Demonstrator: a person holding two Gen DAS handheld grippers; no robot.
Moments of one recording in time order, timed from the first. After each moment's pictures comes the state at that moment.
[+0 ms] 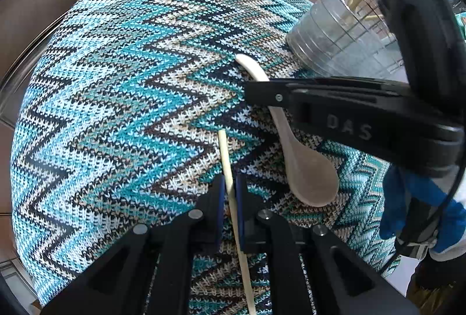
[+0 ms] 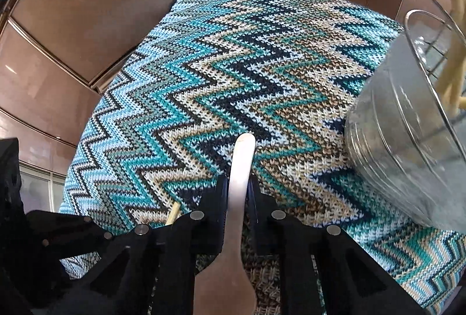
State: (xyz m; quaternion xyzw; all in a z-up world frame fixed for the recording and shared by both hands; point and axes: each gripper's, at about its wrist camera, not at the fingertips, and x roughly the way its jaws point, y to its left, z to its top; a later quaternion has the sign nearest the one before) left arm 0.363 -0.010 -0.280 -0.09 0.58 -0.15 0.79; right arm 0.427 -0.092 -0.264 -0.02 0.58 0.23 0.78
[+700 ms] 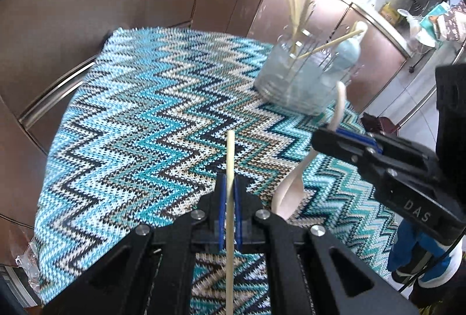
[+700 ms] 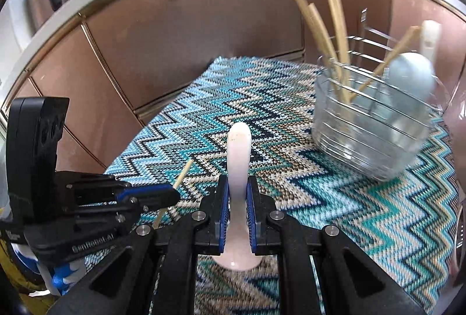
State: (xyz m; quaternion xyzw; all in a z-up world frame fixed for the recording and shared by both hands) left arm 0.278 -0.003 -0.213 -0.08 0.46 -0.15 0.87; right arm 0.294 -0.143 -0.186 0.00 0.41 0.25 0.88
